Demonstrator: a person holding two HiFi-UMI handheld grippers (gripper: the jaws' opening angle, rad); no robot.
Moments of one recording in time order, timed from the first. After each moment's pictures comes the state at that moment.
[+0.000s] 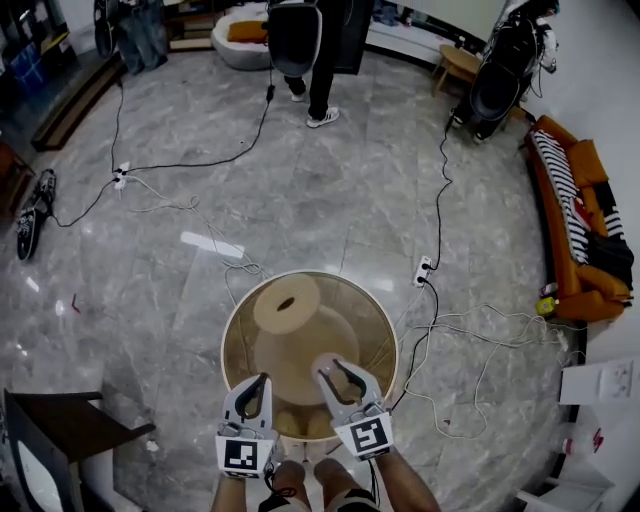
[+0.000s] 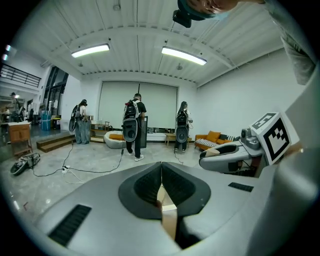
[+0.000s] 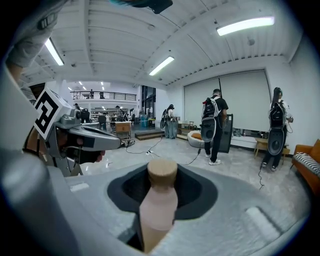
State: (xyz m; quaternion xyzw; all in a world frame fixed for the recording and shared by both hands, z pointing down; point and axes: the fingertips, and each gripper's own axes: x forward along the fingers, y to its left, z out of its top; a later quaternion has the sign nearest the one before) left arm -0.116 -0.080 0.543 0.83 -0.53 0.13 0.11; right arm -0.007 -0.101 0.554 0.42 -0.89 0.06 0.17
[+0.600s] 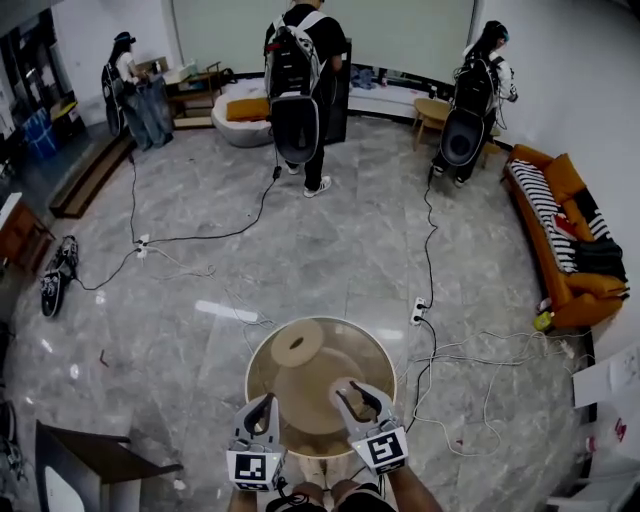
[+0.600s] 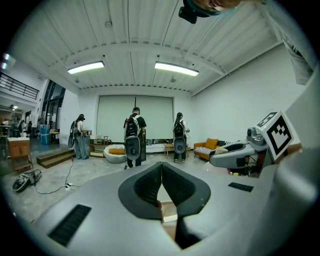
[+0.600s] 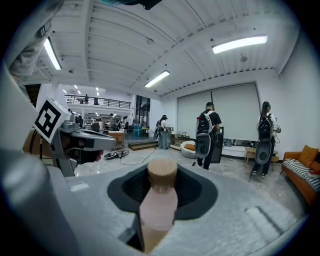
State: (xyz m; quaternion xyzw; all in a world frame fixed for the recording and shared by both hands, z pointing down) left arm -0.117 -0.017 0.376 0.83 -0.54 0.11 0.05; right arm 0.024 -0.024 0.391 0.46 -0.88 0.05 0.12
